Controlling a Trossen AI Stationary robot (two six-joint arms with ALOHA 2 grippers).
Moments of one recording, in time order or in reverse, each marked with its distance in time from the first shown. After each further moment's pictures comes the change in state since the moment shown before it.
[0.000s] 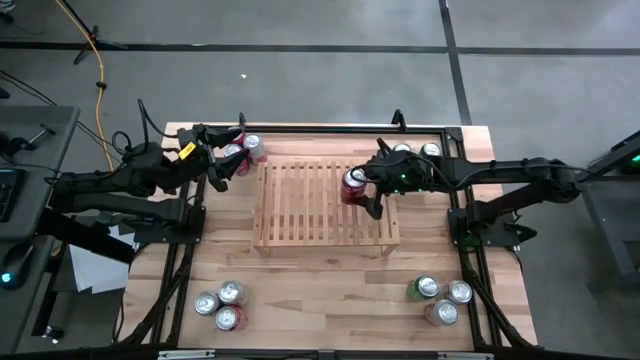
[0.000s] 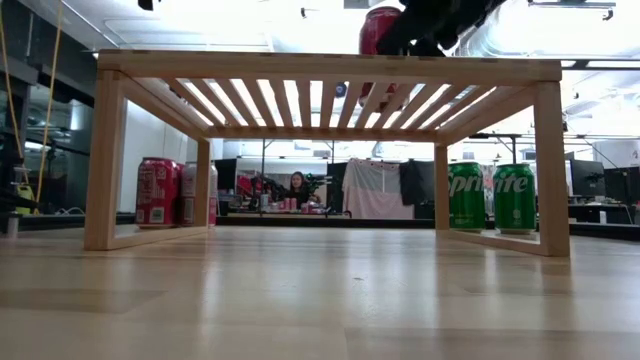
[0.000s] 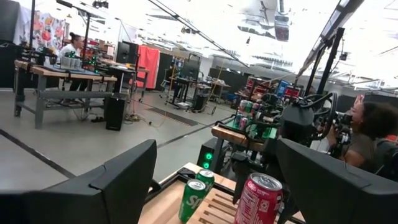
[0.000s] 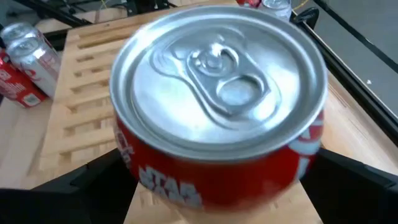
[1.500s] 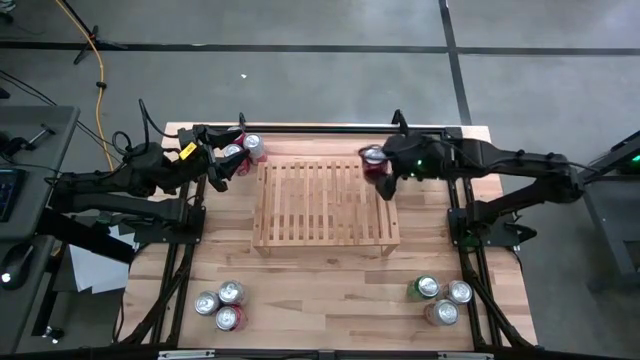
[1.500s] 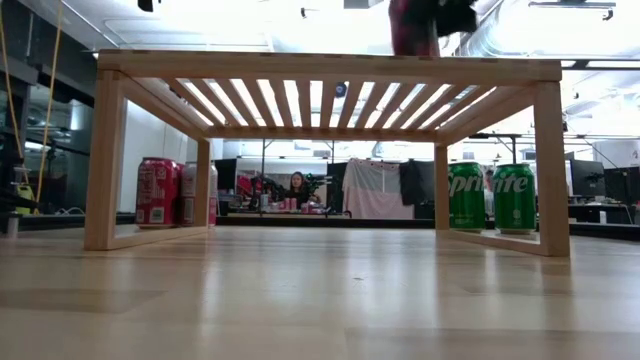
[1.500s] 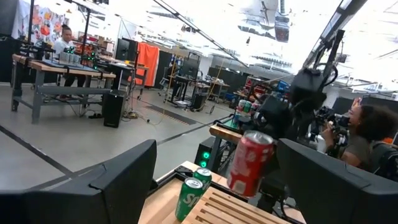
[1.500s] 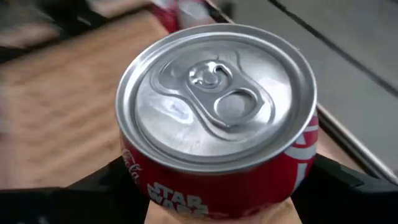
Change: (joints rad) left arm 0.000 -0.001 -0.001 -0.006 0.001 -0.027; right arm 0.001 -0.031 0.308 -0.479 0.273 0.180
